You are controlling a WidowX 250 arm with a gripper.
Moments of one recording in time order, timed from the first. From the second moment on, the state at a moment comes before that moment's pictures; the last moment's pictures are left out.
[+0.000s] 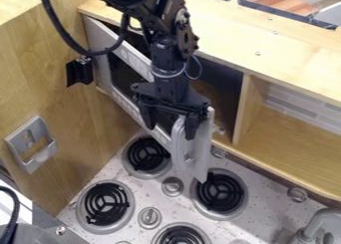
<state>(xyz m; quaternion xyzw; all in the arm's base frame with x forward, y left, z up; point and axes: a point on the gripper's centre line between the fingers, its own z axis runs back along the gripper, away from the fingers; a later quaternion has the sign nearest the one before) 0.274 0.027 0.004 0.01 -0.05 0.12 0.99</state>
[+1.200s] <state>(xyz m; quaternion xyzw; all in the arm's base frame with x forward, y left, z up) 0.287 -0.038 0.052 0.01 -0.12 0.02 0.99</state>
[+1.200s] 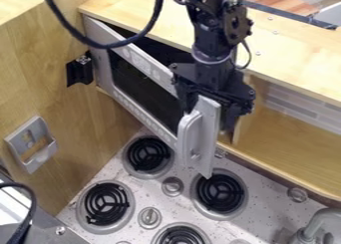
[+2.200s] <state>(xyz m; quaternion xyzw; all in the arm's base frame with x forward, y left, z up) 0.335 -0.063 0.036 0.00 -0.12 -0.02 0.99</state>
